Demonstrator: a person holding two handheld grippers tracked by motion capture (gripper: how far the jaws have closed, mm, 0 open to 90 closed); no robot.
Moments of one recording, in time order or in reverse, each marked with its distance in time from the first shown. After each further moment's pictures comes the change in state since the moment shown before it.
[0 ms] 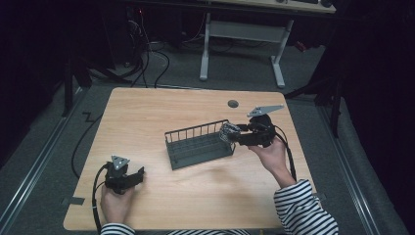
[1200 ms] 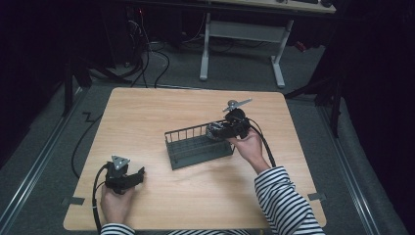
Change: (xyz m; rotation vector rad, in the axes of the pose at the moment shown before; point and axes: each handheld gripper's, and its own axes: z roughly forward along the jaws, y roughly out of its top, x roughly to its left) left arm -0.001 0.000 0.000 0.001 0.000 0.006; right arm -0.014 0.015 0.085 0.147 -0.045 0.046
